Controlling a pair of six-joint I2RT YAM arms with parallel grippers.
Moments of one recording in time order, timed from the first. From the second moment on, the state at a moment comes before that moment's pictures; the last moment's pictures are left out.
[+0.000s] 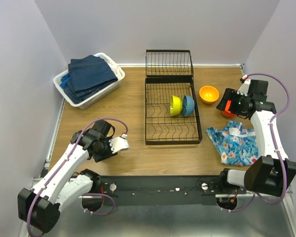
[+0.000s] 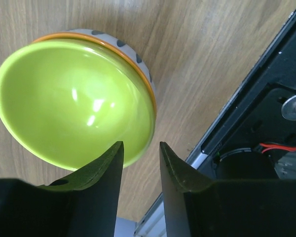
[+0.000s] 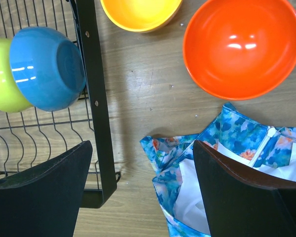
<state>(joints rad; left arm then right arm) -0.43 0.88 0.70 -1.15 0.10 0.80 -0.21 1.27 1.11 -0.68 -0.29 0.07</state>
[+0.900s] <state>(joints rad) -0.43 0.88 0.65 -1.08 0.10 0.83 -0.21 1.27 1.11 -0.68 -0.29 0.07</state>
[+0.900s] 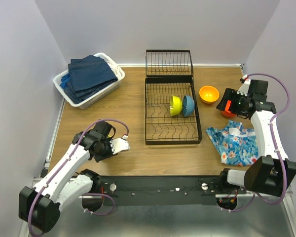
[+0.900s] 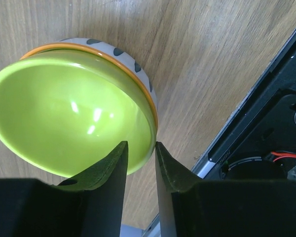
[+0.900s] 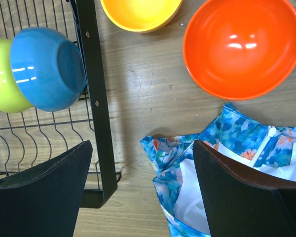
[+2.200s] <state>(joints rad) -0.43 1.29 1.14 -0.45 0.66 0.24 -0.21 1.28 1.11 -0.68 -0.29 0.09</state>
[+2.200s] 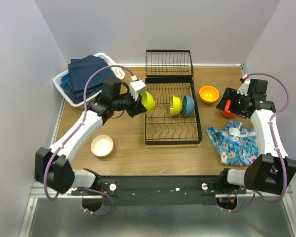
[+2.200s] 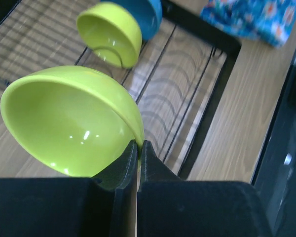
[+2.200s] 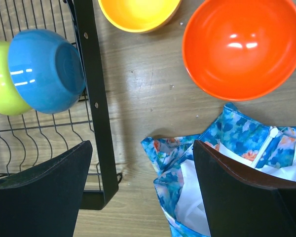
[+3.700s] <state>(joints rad) -0.39 2.11 1.12 1.00 0.92 -1.05 -0.21 1.42 1.18 -0.70 -0.20 0.05</state>
